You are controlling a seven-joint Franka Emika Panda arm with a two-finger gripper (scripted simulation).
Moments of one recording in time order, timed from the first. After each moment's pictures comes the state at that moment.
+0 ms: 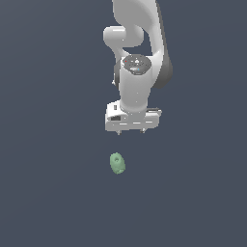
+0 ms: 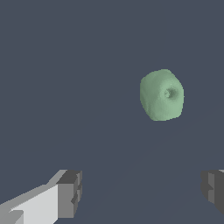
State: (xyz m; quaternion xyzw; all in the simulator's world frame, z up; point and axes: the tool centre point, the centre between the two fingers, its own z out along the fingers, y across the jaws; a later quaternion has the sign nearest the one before) arm 0.007 0.031 0.178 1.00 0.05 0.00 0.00
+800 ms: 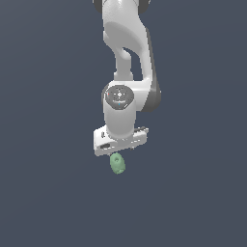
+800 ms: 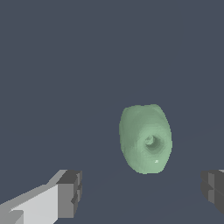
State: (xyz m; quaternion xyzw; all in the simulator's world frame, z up) arm 0.068 -0.010 0.130 0.99 0.14 0.00 0.00
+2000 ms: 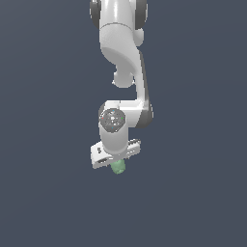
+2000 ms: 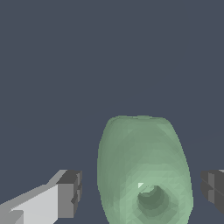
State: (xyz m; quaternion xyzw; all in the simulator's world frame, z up) arm 0.086 -0.028 0.068 0.98 0.18 0.00 0.00
